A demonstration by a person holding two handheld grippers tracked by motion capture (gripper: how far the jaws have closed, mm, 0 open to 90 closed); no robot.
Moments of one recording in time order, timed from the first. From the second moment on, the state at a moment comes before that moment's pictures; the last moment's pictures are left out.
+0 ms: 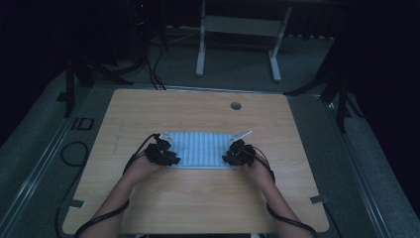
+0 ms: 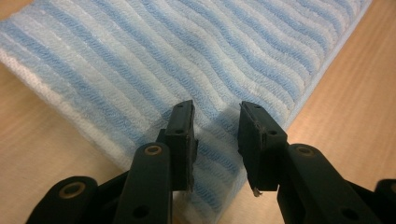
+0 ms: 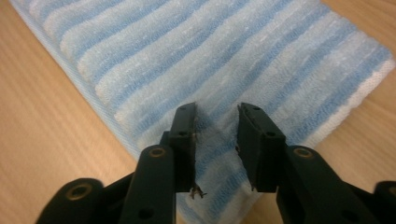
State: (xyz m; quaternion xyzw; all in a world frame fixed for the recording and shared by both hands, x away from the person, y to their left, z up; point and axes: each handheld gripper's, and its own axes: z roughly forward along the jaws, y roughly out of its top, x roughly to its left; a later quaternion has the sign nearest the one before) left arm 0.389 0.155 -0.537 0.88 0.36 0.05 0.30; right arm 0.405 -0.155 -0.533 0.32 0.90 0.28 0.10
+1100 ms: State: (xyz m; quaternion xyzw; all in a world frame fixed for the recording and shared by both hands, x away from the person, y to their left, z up) left arm 0.314 0.206 -0.540 0.81 0.41 0.10 0.40; right arm 0.367 -0.216 -0.530 0.34 0.85 0.39 0.10
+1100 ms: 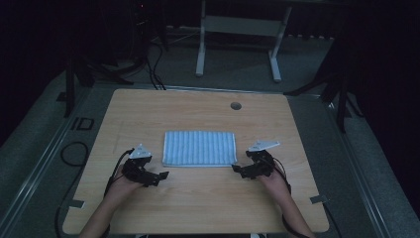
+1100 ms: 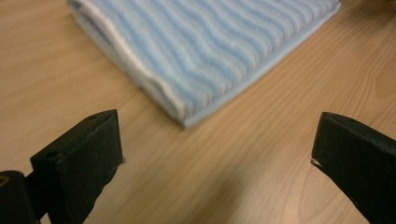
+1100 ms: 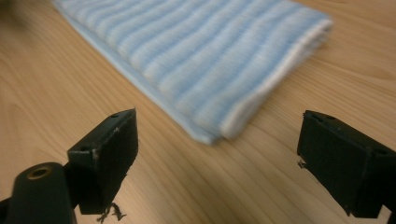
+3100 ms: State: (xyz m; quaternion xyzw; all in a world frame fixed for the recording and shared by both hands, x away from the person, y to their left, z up) left arm 0.258 0.289 -0.561 0.69 0.56 0.22 0.40; right arm 0.291 -0.361 -0.545 0.54 0.68 0.42 0.27
